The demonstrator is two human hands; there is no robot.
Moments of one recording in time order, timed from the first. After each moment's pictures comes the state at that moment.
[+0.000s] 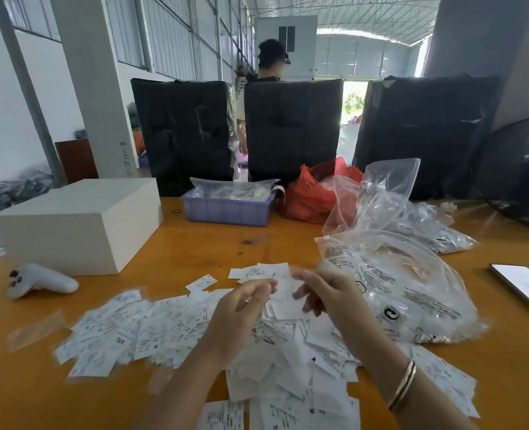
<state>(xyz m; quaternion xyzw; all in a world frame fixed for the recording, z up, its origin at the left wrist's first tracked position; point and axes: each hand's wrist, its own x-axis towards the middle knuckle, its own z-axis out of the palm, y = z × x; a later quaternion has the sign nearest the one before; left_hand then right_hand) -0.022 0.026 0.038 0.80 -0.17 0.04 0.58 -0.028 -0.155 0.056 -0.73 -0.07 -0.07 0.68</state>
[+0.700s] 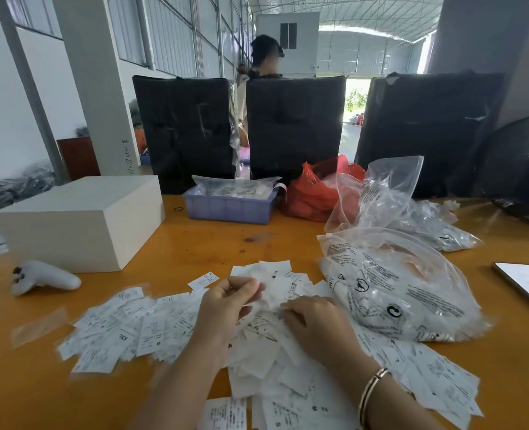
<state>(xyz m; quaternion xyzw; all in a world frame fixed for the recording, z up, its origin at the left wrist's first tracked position) -0.017 0.030 0.039 0.66 0.03 0.03 0.75 -0.020 -0.138 0.012 -0.95 -0.13 -0.20 0.19</state>
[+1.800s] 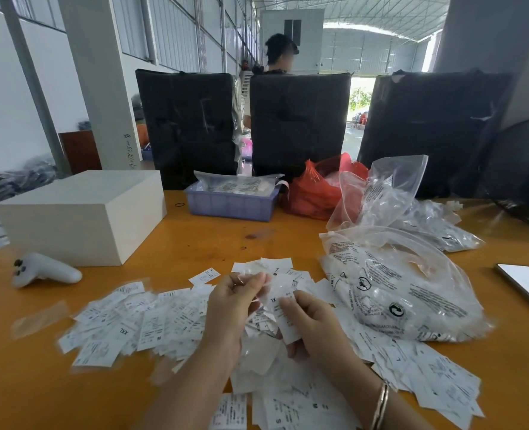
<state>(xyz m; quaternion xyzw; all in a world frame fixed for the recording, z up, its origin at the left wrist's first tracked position) -0.020 0.015 0.036 0.60 0.03 0.06 0.80 -0.046 -0.121 0.025 -0.74 -0.09 -0.02 0.67</state>
